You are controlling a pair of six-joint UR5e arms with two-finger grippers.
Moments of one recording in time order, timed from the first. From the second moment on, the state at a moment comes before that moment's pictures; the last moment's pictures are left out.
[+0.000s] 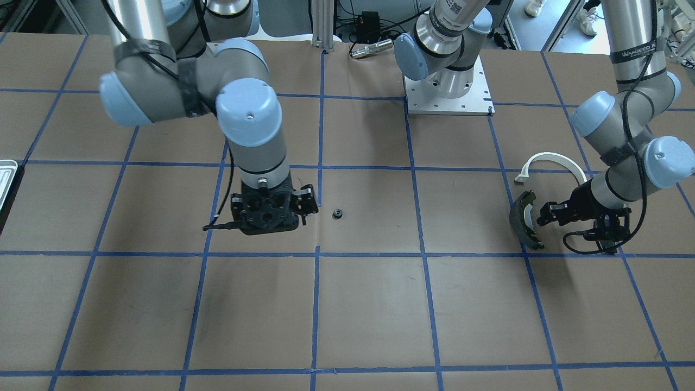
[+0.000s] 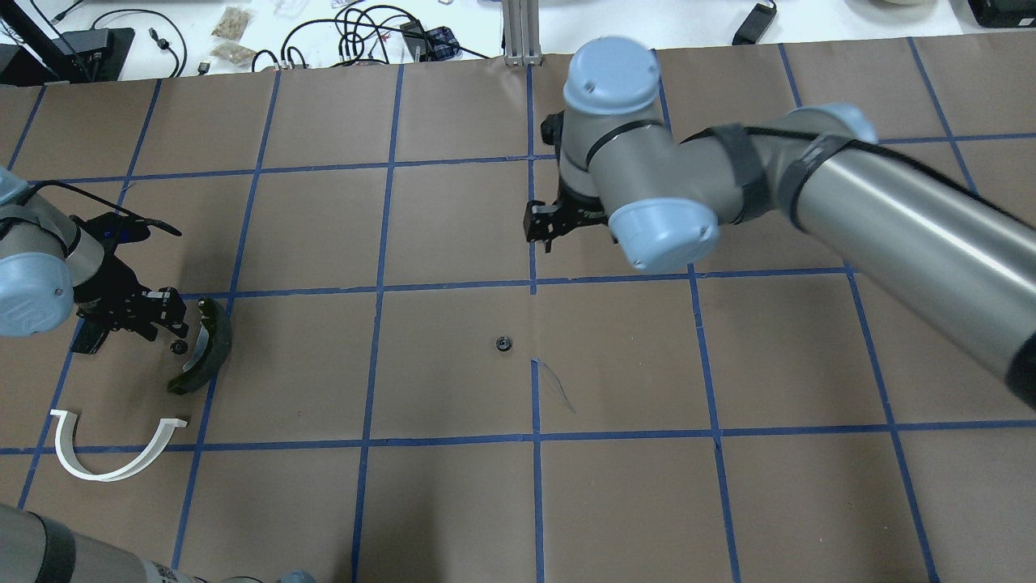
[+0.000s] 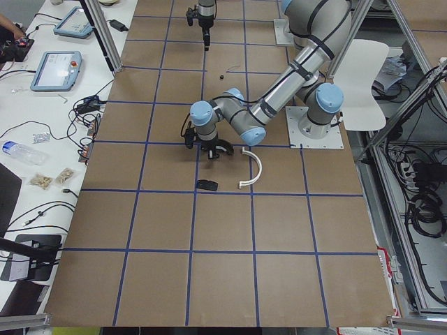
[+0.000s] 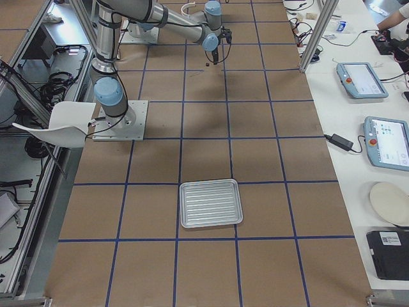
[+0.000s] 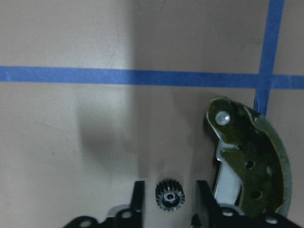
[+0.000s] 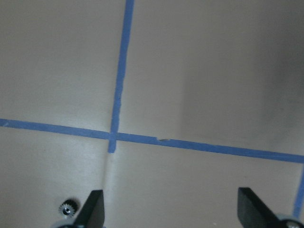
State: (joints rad) left arm -0.97 -1.90 -1.95 -0.99 1.59 0.55; right arm 1.80 -1.28 1.67 -2.02 -1.54 0.10
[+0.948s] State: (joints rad) left arm -1.31 -1.87 -1.62 -1.28 1.57 0.26; right arm 1.56 -1.54 1.54 -1.69 -1.52 -0.13
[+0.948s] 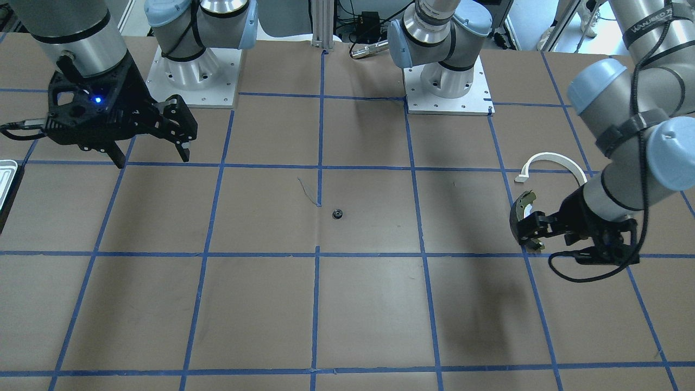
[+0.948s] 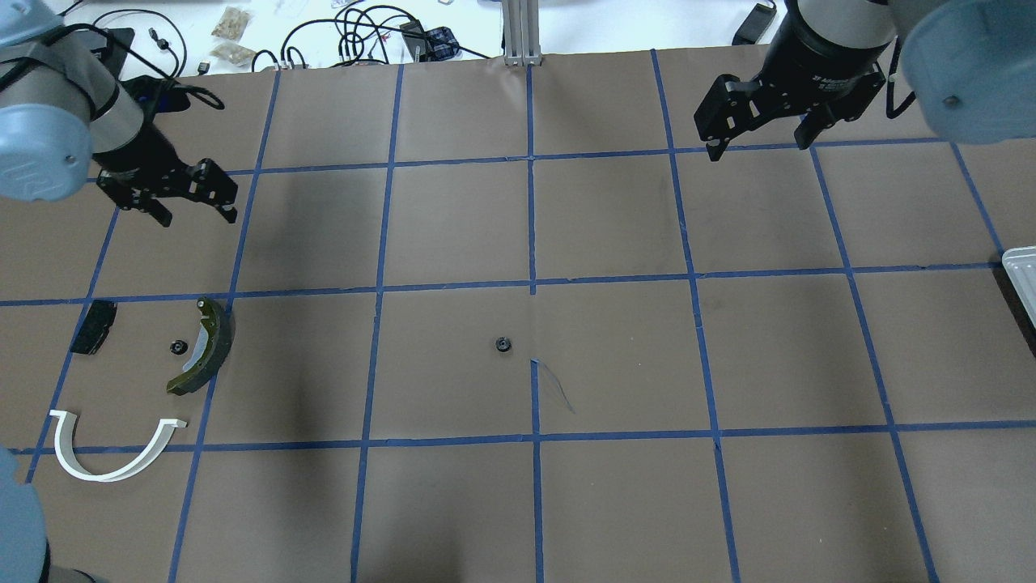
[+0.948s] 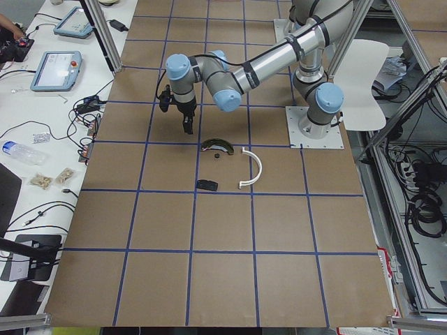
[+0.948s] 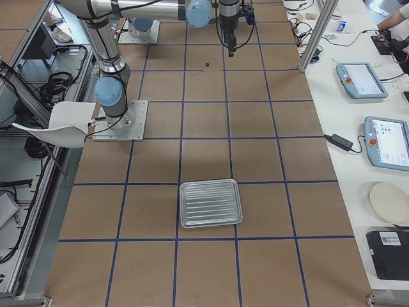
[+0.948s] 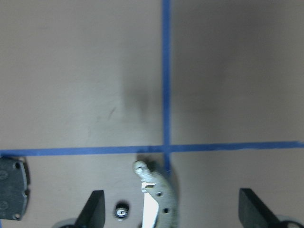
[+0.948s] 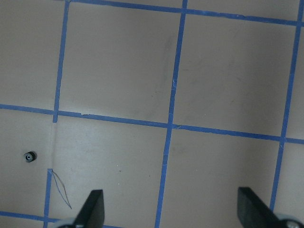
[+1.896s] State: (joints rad) left arm -1.83 -1.93 -1.76 -1.11 1.47 -0.22; right arm 1.58 -1.57 1.53 -1.57 -1.56 -0.01
